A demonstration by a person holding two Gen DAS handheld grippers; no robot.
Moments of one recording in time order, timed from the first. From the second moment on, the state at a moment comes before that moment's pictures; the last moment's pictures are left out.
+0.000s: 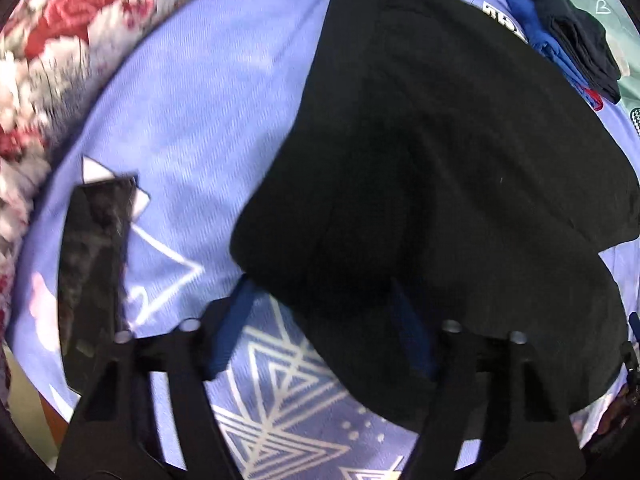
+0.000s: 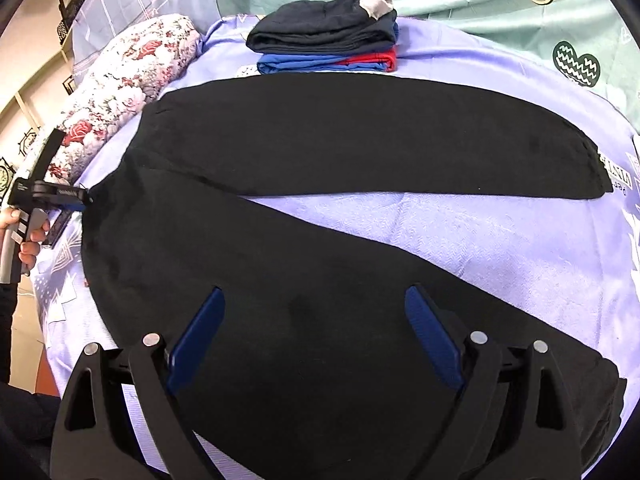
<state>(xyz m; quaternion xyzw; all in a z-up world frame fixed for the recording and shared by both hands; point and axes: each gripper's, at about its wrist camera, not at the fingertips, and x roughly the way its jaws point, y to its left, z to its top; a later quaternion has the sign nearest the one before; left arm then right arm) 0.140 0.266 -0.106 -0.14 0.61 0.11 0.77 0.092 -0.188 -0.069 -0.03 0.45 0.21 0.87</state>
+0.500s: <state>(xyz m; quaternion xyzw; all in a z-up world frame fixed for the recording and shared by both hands) 0.145 0.265 -0.090 -0.13 0.57 0.13 0.80 0.091 -0.184 -0.077 -0.04 0.48 0.21 0.85</state>
